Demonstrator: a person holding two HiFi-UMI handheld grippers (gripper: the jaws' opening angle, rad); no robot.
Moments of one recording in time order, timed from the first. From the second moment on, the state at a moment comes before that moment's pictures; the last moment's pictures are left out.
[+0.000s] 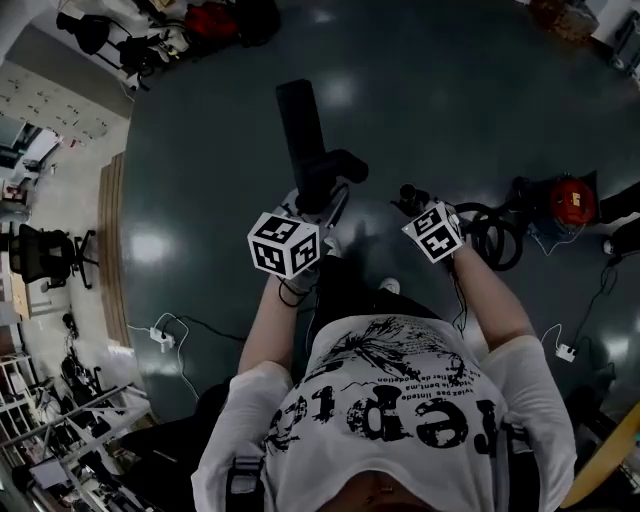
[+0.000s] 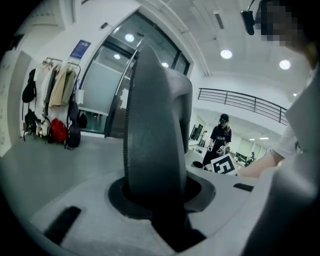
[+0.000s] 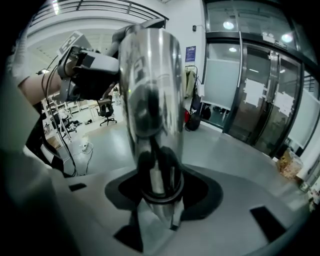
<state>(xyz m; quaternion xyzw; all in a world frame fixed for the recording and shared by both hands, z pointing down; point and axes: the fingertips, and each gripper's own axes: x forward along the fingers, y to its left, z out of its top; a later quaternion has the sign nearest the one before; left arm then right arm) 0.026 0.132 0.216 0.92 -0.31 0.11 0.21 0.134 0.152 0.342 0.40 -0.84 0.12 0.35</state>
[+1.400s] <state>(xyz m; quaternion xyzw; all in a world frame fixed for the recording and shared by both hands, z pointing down) -0.108 -0.174 0.910 0.70 -0.40 0.14 0.57 -0.003 -0.161 0.951 0.28 -0.78 0.21 0.51</state>
